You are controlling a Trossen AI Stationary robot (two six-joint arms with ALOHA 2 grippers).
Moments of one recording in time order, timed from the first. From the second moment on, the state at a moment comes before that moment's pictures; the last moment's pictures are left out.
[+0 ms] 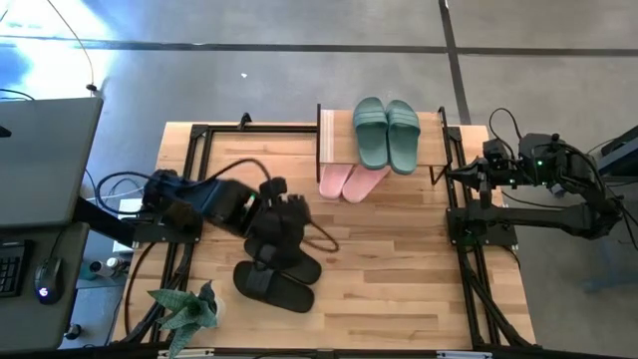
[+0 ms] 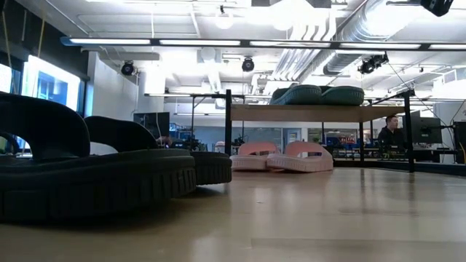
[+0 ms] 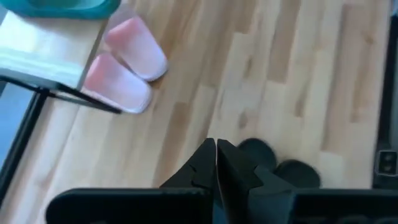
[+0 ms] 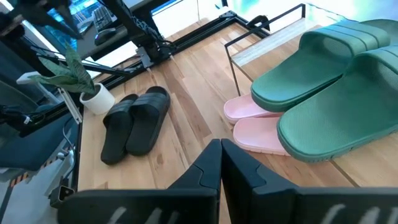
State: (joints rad) left arm -0.28 1.89 2.31 -1.56 -0.44 -0.52; right arm -0.26 0.49 1.13 -1.10 -0.06 0.34
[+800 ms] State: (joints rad) left arm -0.34 1.59 1.39 -0.30 -0.01 -0.35; right arm -0.26 0.49 1.13 -1.10 -0.06 0.34
